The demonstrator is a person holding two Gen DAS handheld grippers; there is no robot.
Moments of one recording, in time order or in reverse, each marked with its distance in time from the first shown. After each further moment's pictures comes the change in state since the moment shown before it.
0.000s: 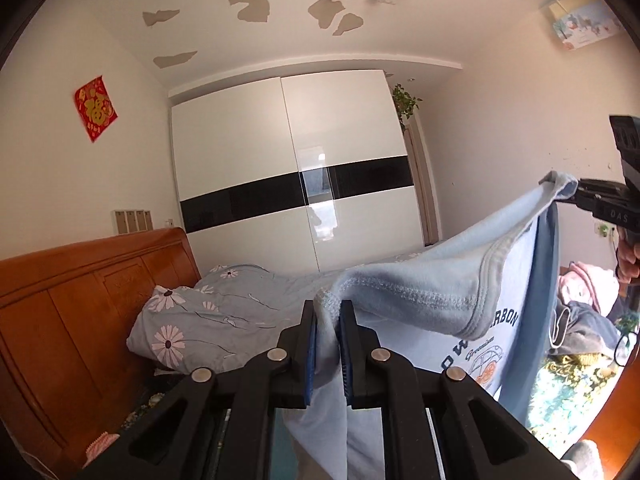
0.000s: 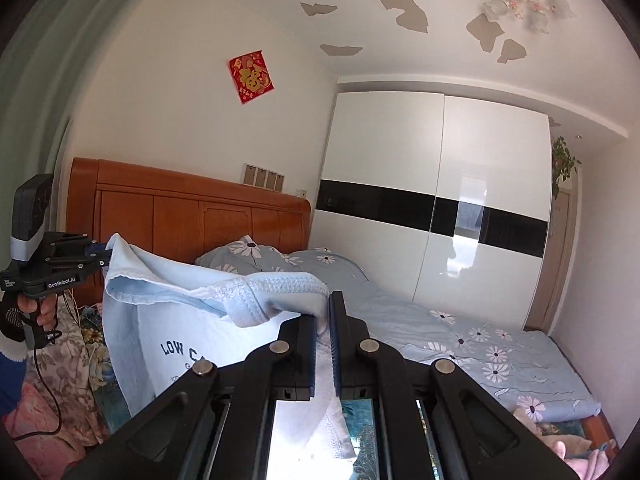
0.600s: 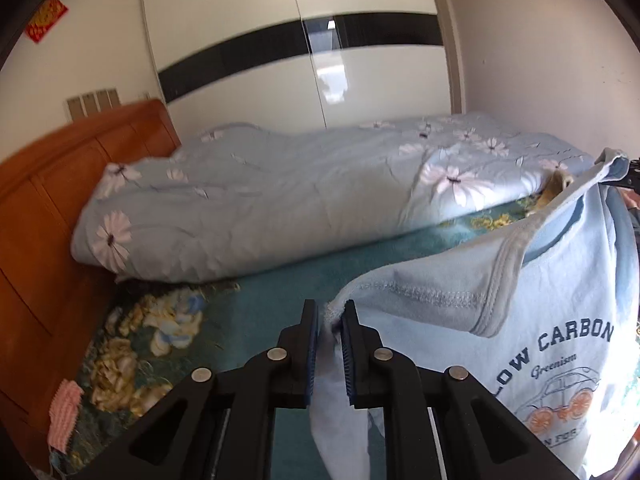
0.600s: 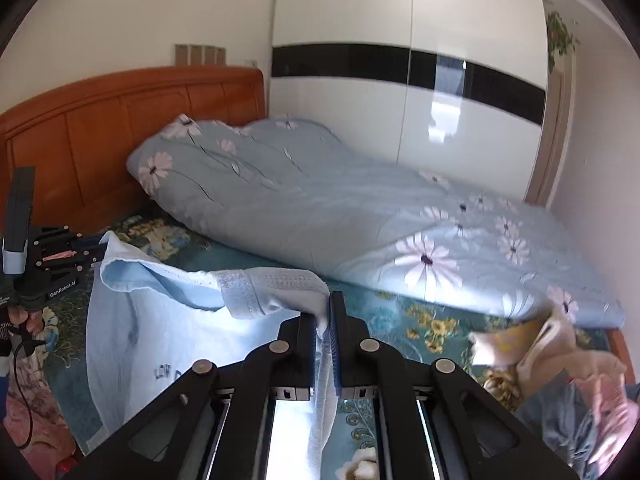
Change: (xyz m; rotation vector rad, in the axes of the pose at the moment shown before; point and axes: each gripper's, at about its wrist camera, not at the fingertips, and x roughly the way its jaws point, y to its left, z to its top) left arm 0.352 -0.010 -0.167 -0.061 0.575 0.027; right arm 0.259 -0.093 -0.174 0.199 0.531 -0.081
